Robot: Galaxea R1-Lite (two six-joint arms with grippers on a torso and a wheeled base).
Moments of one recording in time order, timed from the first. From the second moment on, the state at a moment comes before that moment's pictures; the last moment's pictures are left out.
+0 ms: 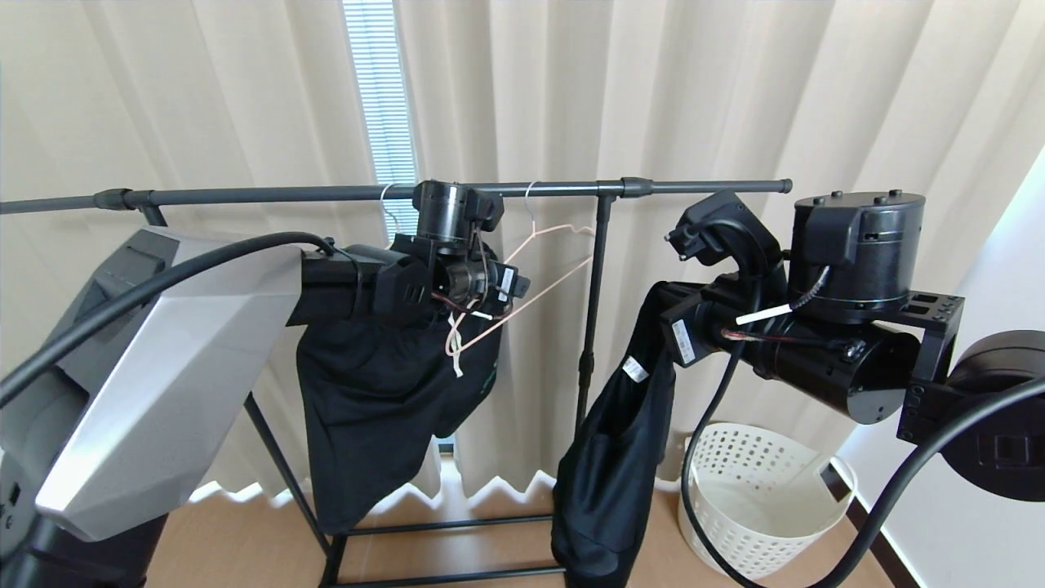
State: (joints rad) left arm -0.47 2.34 -1.91 -0.03 0.15 0.10; right arm 0.61 1.72 -0.97 -0.47 -0.36 -0.22
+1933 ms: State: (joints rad) left arm -0.44 2.46 -2.00 0.02 0.14 0.09; right arm 0.61 1.72 -0.96 -0.48 -0.36 -0.22
